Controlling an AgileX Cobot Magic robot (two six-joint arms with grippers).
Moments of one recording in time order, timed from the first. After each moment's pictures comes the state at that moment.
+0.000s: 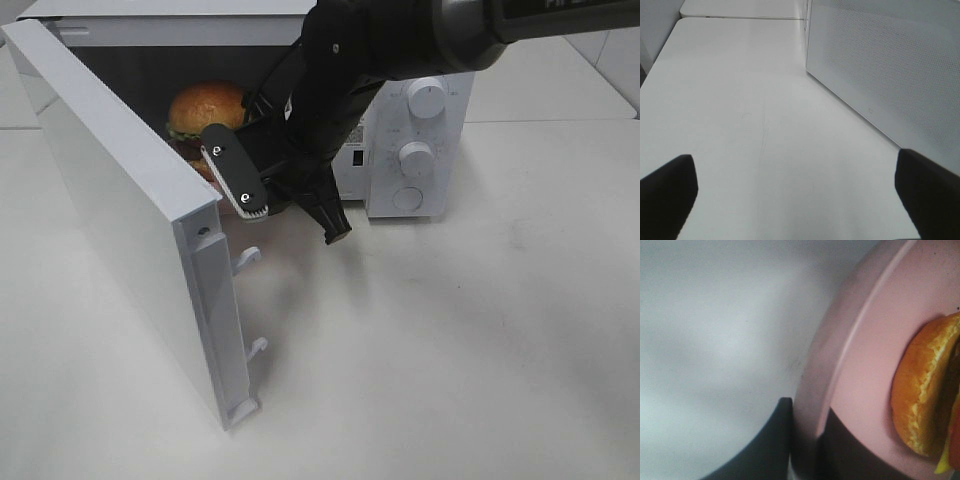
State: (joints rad) left arm -0.08 0.00 -0.50 -0.01 1.05 -0.05; right arm 0.66 2.10 -1.57 0.05 0.55 -1.47
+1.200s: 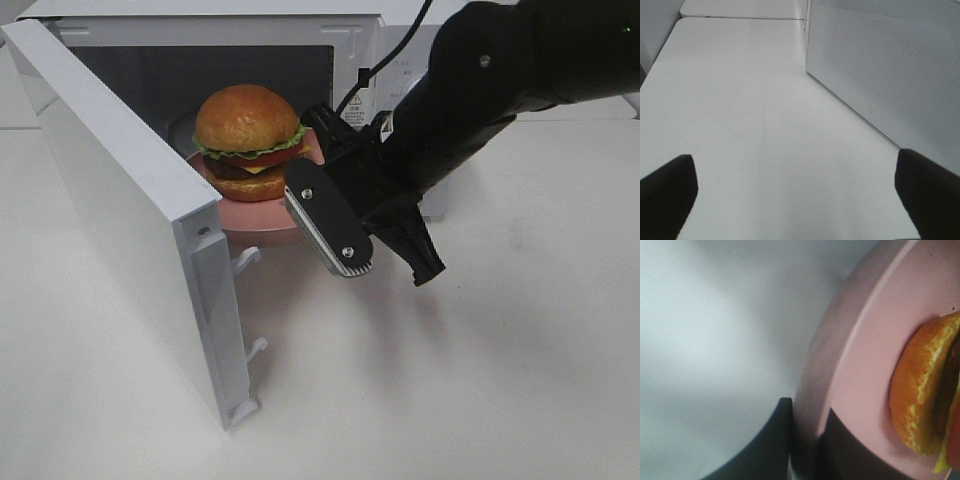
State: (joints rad) left arm -0.08 0.00 -0.50 -0.01 1.05 -0.05; right arm 0.63 1.74 -1.07 0.16 0.36 -1.69
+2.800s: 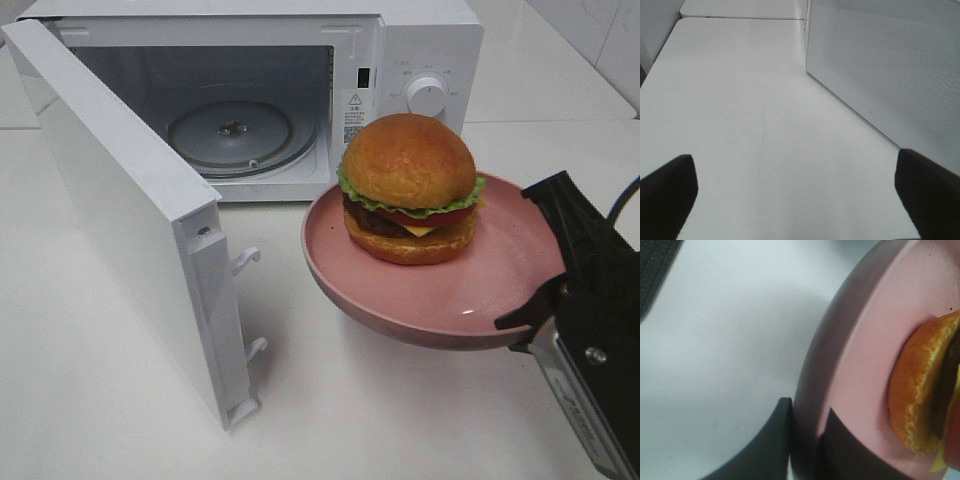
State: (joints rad) left arm -0.08 0.00 -0.50 -0.01 1.05 -0.05; right arm 0.63 0.98 -0.46 -0.03 0.43 -1.37
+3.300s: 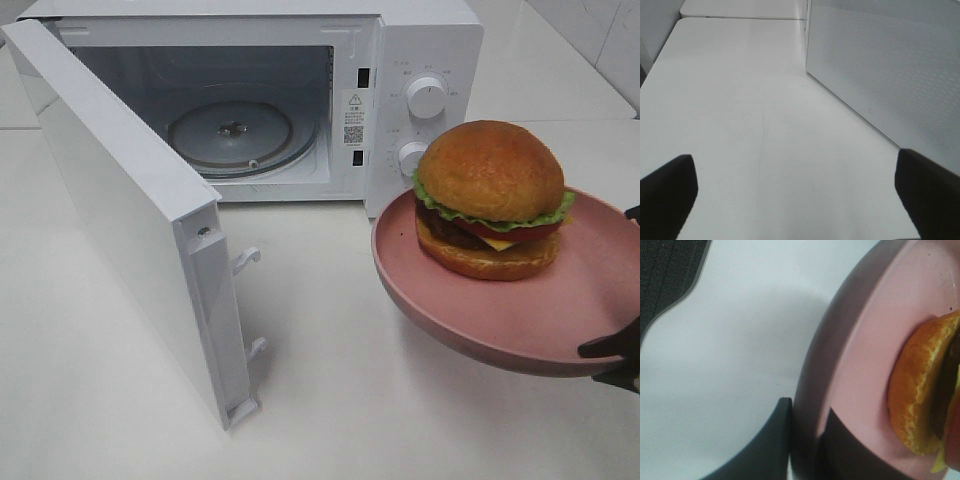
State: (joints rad) left arm -0.08 0.00 -0.50 -0.01 1.05 -0.05; right arm 0.63 0.75 -0.41 -0.14 0.63 -1.20
